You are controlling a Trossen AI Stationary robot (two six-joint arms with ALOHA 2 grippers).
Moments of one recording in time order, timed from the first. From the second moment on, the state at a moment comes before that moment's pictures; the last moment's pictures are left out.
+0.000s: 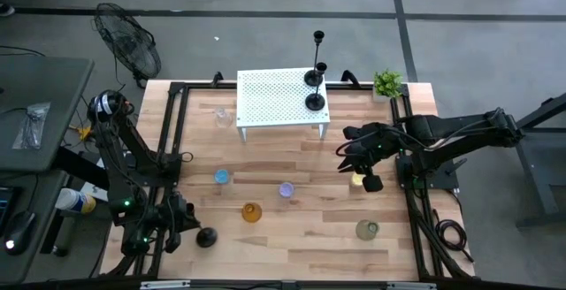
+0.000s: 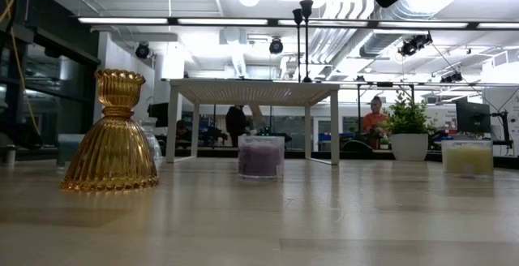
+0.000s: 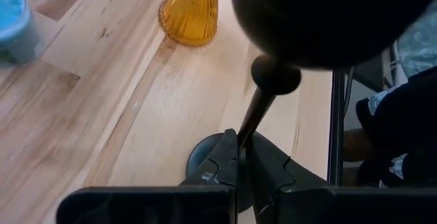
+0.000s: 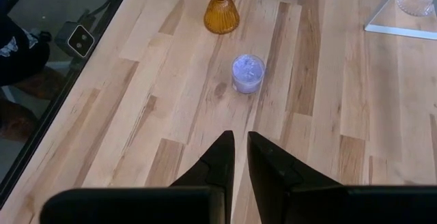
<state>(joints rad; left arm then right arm) -1.32 1.17 0.68 -0.62 -0.77 -1.62 0.11 1.10 1.07 -0.75 -0.13 -0.08</state>
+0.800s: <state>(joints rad) -1.12 1.00 0.70 -0.59 -0.76 -1.28 0.12 1.10 1.07 -0.61 -0.08 -0.06</state>
